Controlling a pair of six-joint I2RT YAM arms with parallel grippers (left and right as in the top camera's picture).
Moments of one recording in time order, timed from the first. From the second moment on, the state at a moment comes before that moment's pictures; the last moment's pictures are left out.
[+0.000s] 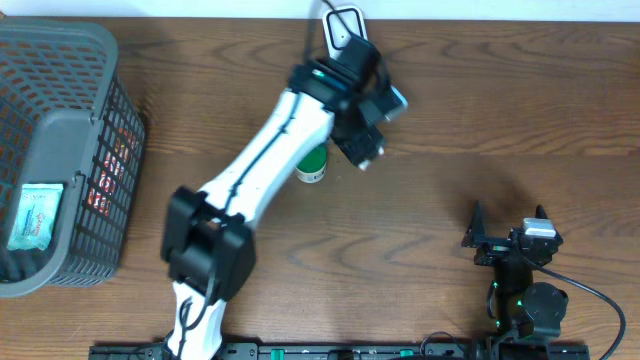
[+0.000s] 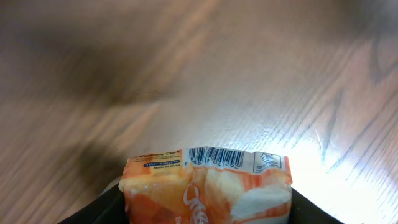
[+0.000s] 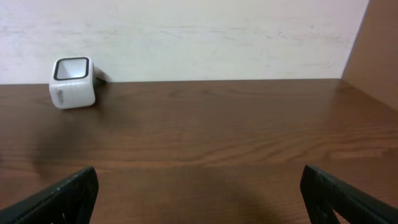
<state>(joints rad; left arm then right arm) -0.61 2.09 1.92 -1.11 0.26 0.38 -0.07 0.01 0.01 -0.07 0.02 0.01</state>
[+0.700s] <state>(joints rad) -0.68 2.26 1.92 -1.13 0.25 0.73 -0.07 0.01 0.01 -0.07 0.02 0.01</state>
